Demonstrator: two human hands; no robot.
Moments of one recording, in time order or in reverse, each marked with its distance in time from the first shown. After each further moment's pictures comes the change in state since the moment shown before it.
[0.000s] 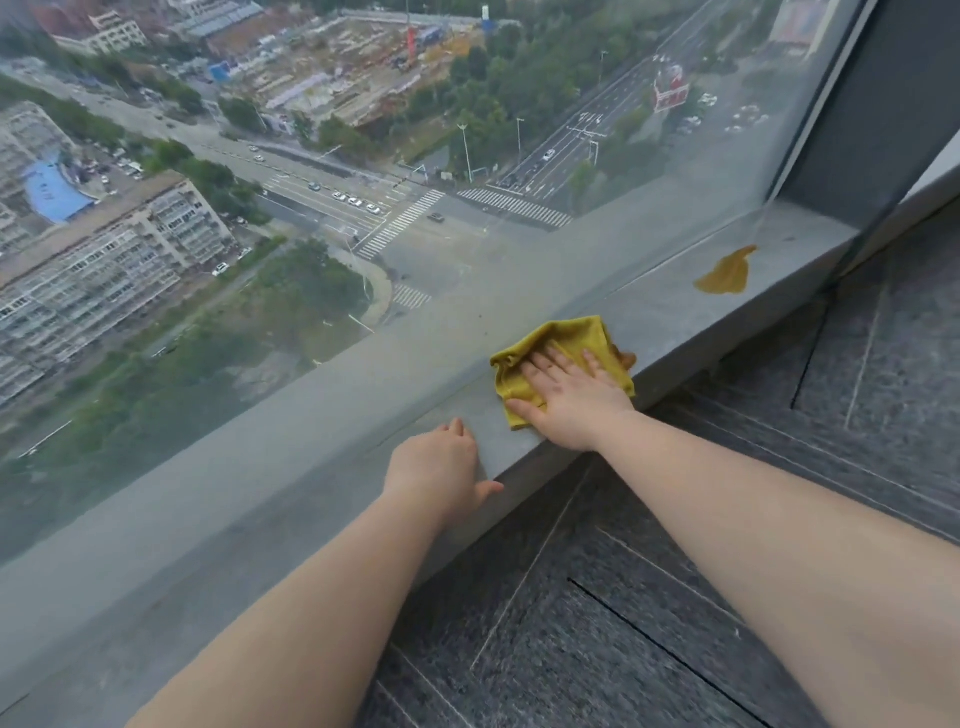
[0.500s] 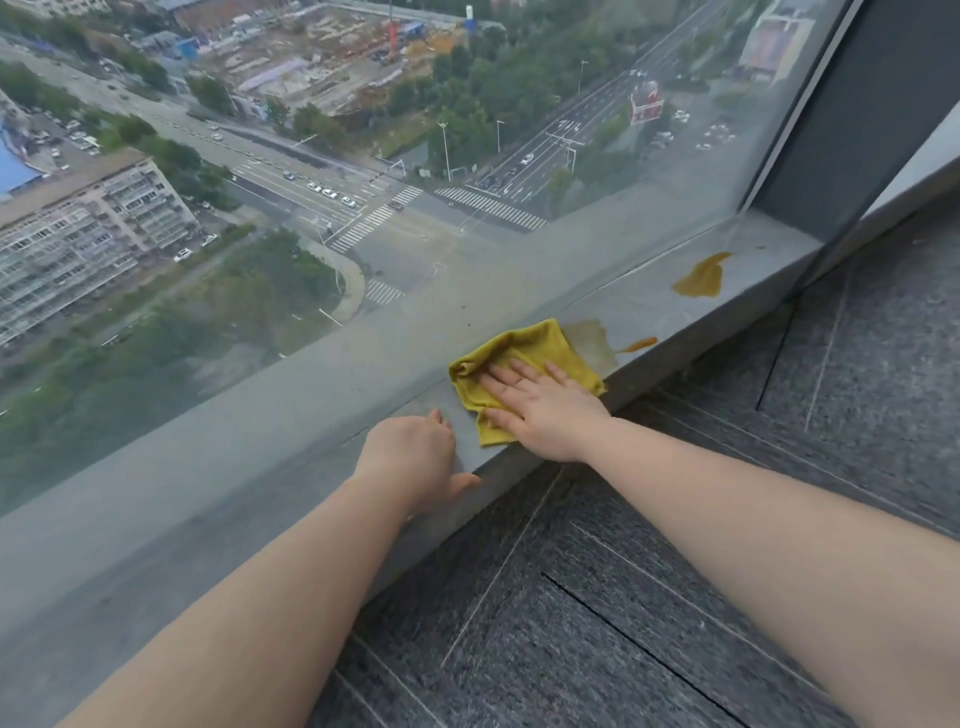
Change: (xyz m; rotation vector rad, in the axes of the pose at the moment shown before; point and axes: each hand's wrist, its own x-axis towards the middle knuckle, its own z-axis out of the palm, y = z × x) left_hand 0.004 -0.005 -0.001 0.174 0.032 0.057; right_hand -0.017 -0.010 -0.001 0.000 -0.030 -0.151
